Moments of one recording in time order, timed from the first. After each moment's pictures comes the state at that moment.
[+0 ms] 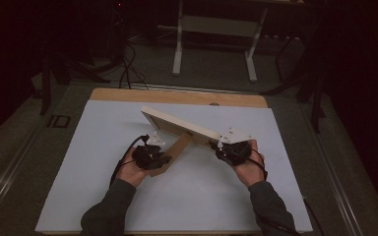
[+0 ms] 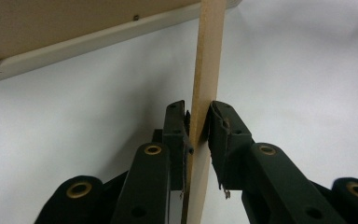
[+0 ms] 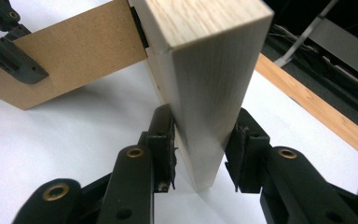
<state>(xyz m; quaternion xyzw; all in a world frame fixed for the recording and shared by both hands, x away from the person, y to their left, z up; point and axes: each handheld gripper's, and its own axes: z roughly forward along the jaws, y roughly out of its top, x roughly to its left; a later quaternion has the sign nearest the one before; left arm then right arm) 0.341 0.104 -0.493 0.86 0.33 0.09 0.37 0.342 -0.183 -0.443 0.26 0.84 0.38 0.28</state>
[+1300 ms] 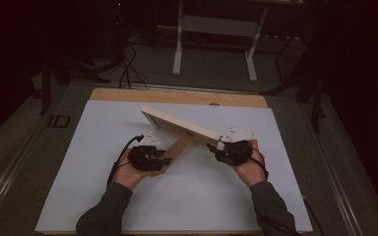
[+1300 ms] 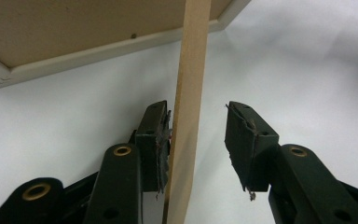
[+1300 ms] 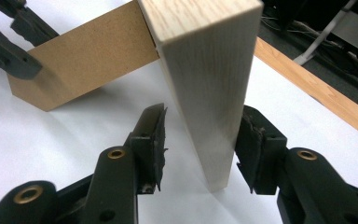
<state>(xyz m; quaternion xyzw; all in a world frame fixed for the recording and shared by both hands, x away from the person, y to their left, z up) 0.327 0.115 -0.480 0.84 0.34 0.09 0.41 0.344 -0.188 -0.443 0.26 0.85 0.40 0.24</state>
